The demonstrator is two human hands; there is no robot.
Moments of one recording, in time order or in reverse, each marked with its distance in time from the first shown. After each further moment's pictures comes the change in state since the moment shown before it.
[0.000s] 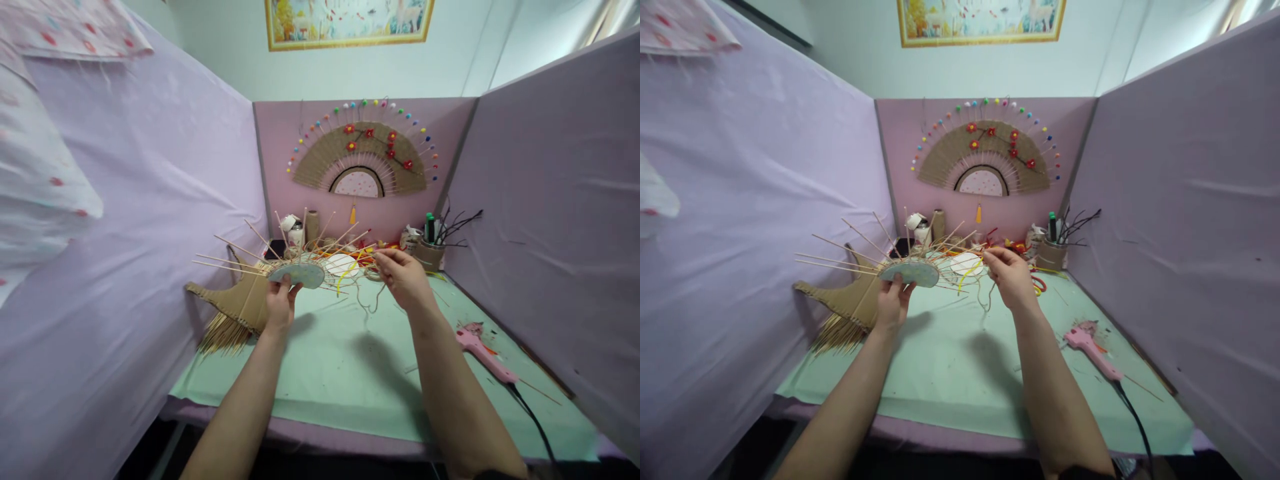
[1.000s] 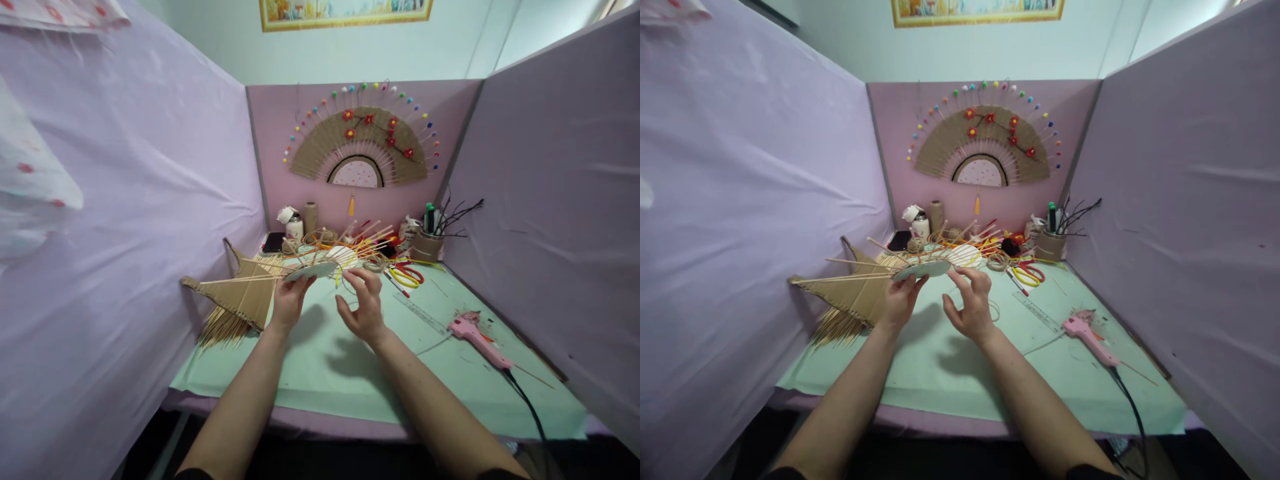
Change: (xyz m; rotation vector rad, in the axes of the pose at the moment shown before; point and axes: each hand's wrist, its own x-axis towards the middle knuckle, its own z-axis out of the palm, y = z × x) left_hand -0.018 -0.006 0.010 0.041 -0.267 -0.040; right_hand -0.061 0.065 0.025 -0.878 -0.058 -0.949
